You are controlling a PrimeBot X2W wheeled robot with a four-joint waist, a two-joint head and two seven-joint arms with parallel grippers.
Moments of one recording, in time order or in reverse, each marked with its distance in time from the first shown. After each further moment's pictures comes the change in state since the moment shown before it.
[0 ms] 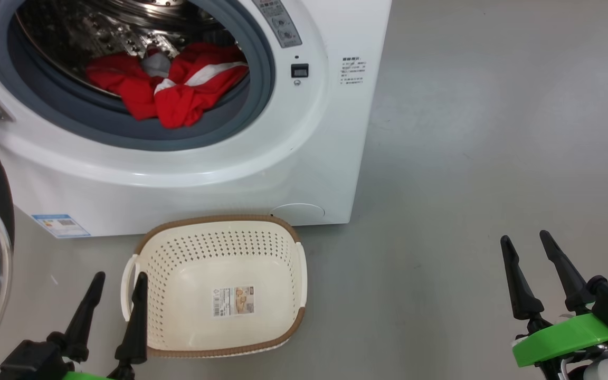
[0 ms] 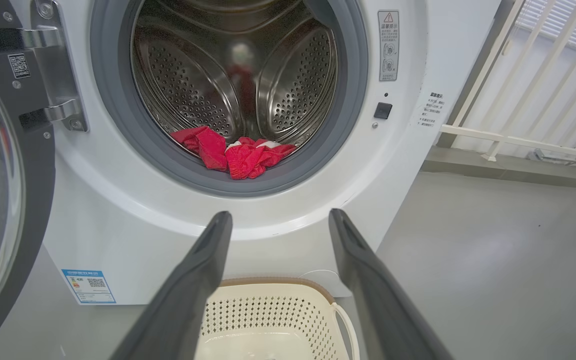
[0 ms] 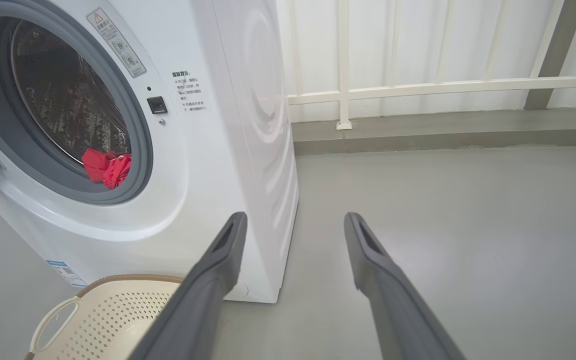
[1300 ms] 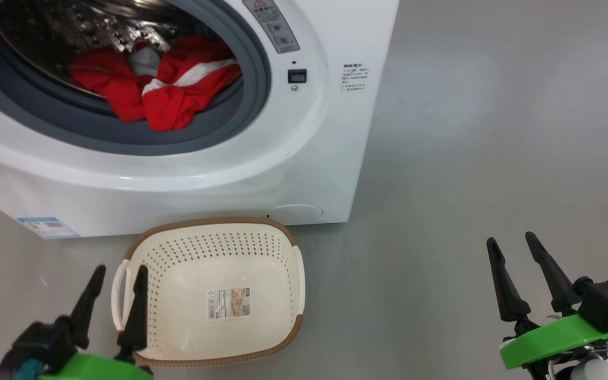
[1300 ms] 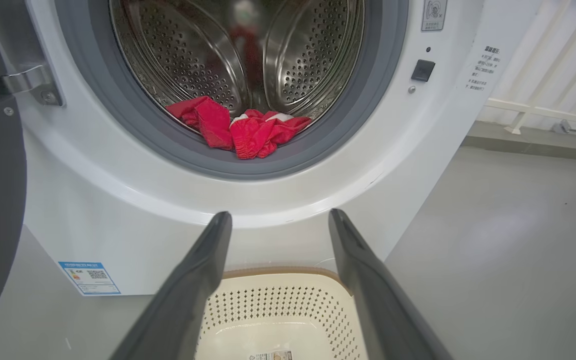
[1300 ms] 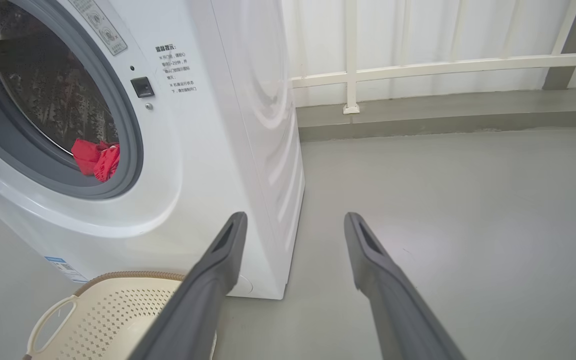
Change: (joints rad) left arm -0.062 -0.005 0.002 0.110 0.040 0.000 0.000; right arm -0.003 0.014 0.029 0.000 0.000 0.000 0.000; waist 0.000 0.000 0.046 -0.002
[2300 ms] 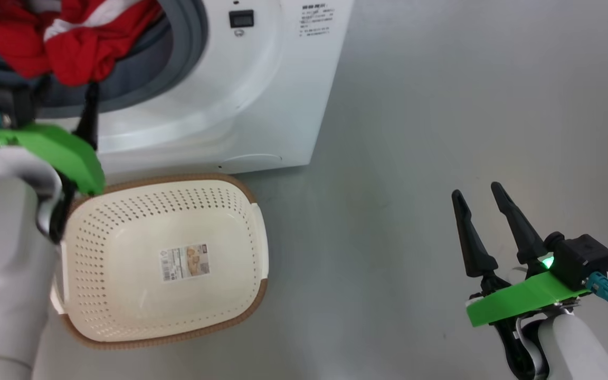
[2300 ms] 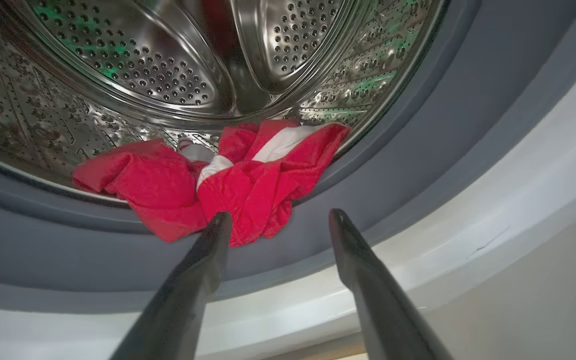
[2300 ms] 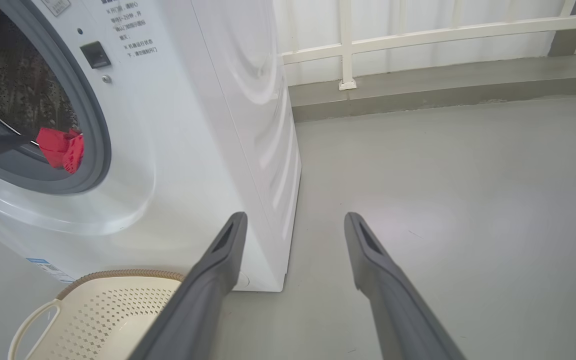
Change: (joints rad) left arm -0.867 0.101 -0.207 0.707 0.015 0.000 0.107; right arm -0.146 0.055 0.066 -0.003 0.000 0.000 0.000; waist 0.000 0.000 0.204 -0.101
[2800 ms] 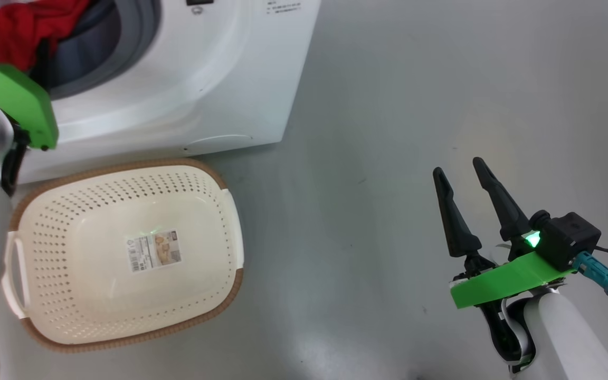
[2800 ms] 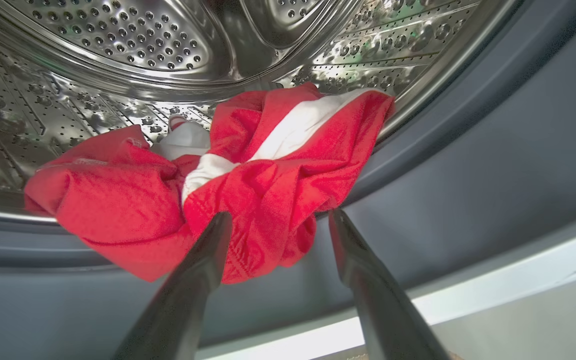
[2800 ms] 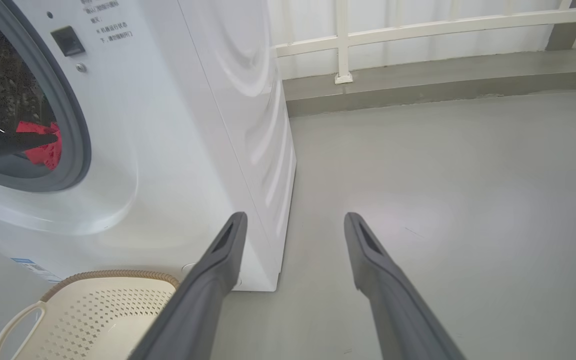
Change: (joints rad) left arm -0.265 0.035 -0.062 0.260 0.044 0.001 0.070; right arm -0.079 0.019 0.043 -0.001 0.001 0.000 0.000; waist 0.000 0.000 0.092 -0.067
